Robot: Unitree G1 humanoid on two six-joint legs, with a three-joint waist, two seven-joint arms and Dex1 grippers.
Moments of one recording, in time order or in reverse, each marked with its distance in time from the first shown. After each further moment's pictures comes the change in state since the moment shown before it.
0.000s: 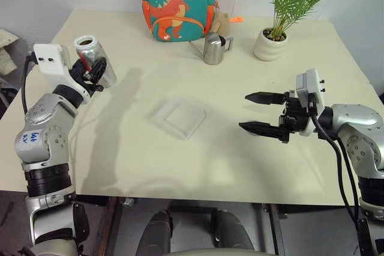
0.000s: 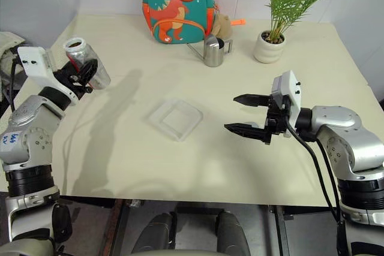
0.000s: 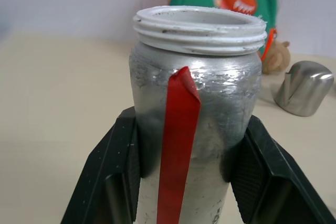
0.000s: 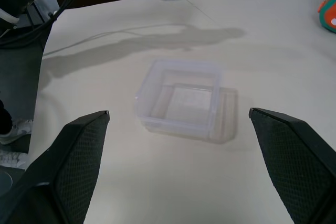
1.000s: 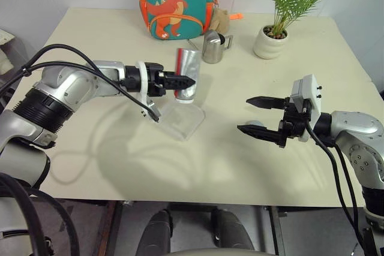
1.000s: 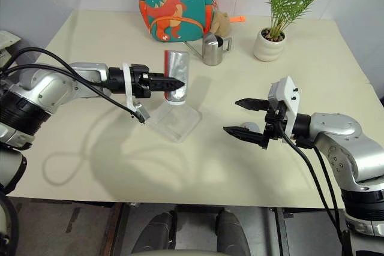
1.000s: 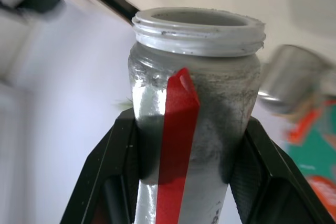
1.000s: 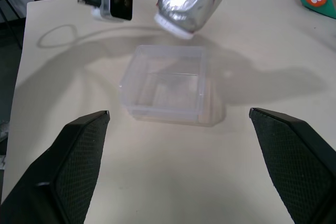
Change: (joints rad) left arm -0.621 0.404 -1.120 0.390 2.024 -1.380 0.814; right arm 0.073 -0.022 -0.007 -0.115 0.024 0.047 -0.125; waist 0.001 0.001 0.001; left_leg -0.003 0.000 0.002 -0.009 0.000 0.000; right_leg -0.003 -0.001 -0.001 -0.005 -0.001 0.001
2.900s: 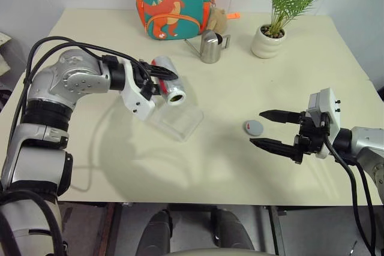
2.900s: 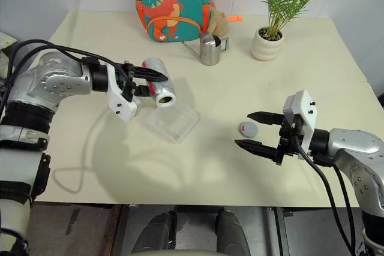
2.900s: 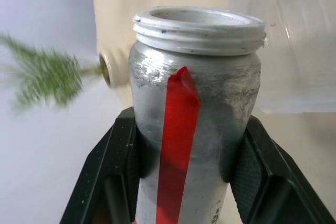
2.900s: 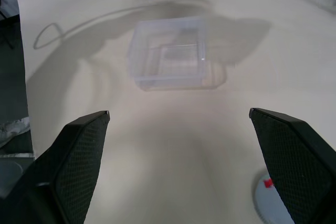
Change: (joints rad) left arm 0.032 -0.182 0.426 0.284 -0.816 -0.526 -1.202; right arm 0.177 -0.048 -0.162 -0.159 0.068 0.115 -0.046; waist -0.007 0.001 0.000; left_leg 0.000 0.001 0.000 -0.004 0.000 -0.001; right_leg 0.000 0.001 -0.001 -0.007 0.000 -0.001
